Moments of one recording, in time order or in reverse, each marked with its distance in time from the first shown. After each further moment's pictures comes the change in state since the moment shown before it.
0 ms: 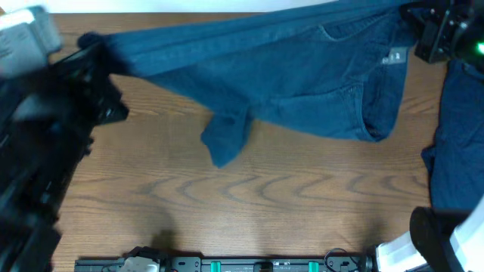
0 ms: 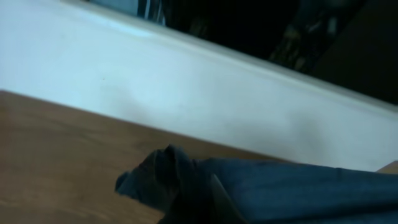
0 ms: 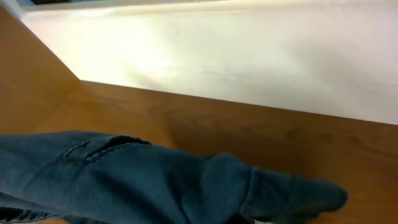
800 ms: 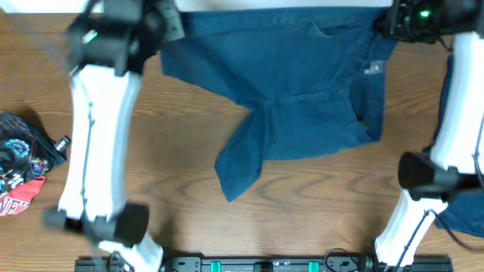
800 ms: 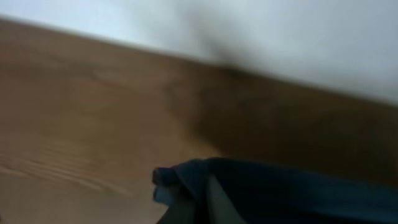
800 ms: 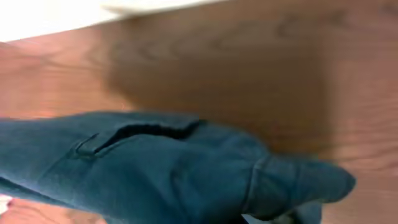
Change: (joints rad) left arm 0.009 0.659 0.067 0.013 -0.053 0.044; right arm -0.024 0.428 -0.054 -0.071 0.083 0.068
